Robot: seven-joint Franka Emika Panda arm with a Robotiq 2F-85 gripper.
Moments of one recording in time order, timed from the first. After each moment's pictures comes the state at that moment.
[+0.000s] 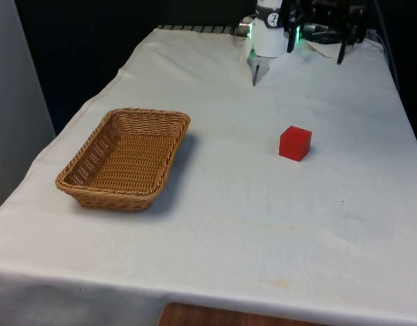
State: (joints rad) arm 0.23 0.16 -0.04 -2.03 -0.09 2.13 0.52
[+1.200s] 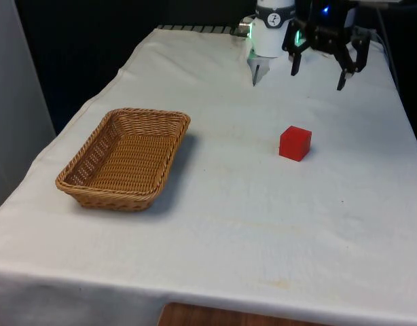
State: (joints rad) arm 0.23 0.23 -0.02 -2.07 -0.11 2.24 0.69
